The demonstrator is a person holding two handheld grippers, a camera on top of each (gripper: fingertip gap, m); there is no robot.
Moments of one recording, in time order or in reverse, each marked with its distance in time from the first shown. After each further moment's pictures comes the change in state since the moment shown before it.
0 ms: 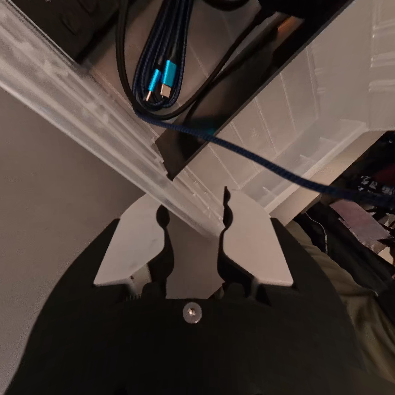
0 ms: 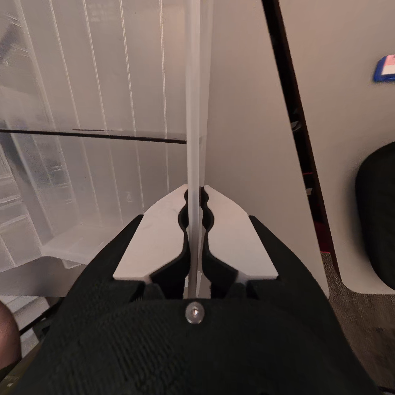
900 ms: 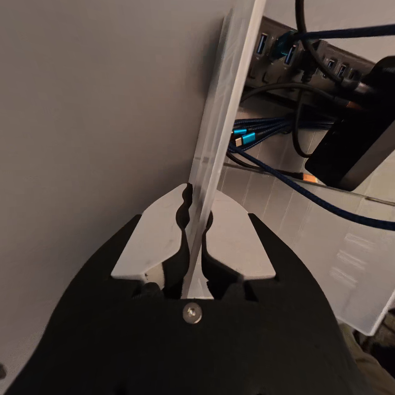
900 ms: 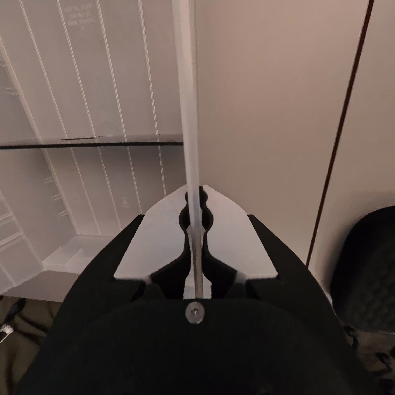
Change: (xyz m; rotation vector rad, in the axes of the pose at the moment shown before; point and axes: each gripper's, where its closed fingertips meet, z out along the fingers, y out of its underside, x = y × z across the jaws) left arm -0.313 0.268 -0.116 0.532 -0.252 -0.735; right arm -0.007 0.006 0.076 -0.217 0.144 -0.282
